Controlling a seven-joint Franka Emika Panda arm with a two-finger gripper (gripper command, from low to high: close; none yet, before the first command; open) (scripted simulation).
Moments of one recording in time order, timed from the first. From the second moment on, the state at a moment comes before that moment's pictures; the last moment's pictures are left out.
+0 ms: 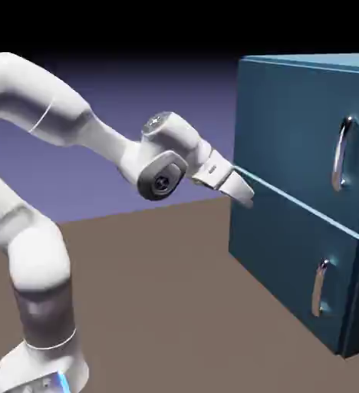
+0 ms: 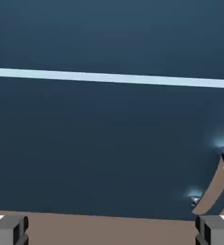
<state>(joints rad) 0.03 -0.58 -0.02 -2.80 -0.05 3.04 0.78</state>
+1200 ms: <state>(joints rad) 0.65 -0.80 -0.70 -2.44 -1.62 2.98 1.88</state>
